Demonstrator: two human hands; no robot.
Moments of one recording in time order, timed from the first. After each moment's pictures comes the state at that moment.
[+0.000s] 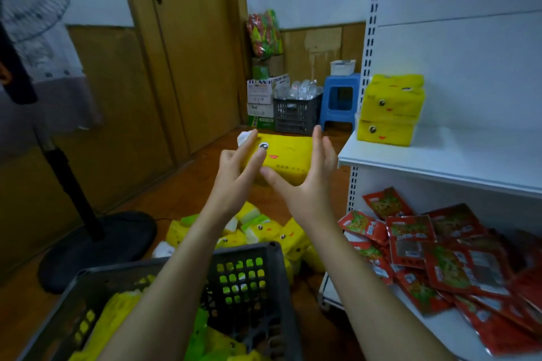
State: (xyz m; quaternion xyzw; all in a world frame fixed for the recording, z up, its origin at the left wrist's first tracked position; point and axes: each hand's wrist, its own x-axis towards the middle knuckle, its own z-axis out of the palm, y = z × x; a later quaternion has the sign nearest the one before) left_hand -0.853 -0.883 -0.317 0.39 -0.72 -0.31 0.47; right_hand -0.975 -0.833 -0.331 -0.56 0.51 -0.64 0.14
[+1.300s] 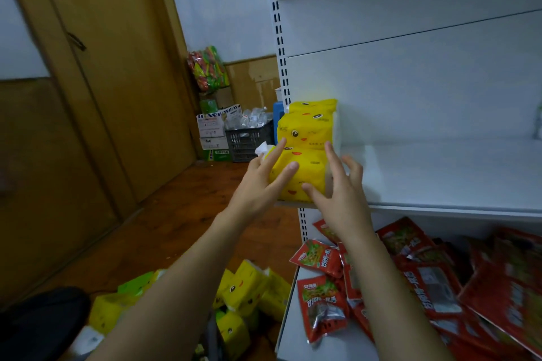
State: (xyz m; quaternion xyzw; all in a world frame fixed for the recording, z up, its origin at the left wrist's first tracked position) left_hand -1.042 -0.930 -0.299 0.32 -0.86 -0.23 0.33; right_hand -1.166 -0.838 -0.331 -0.50 0.68 -0.53 -0.01
